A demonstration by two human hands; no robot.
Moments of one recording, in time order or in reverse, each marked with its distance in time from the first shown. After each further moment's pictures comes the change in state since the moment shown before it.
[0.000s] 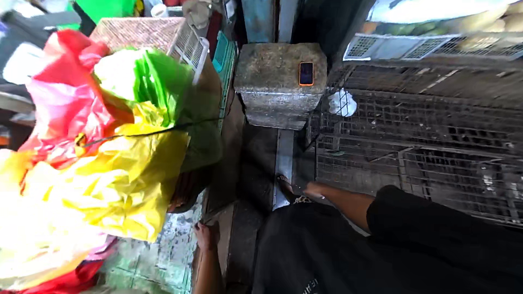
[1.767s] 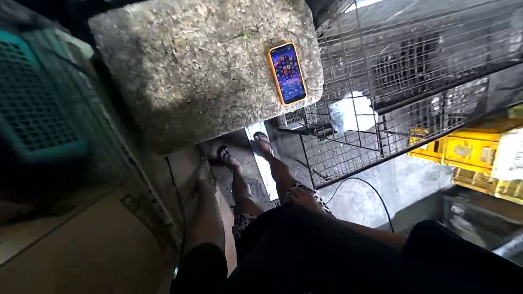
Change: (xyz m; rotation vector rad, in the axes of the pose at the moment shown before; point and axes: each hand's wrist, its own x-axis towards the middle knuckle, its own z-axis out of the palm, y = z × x) left_hand 0.290 0.558 0.029 -0.714 -0.562 -0.240; right_hand 0.093 -0.117 -0.199 0.187 -0.085 0.070
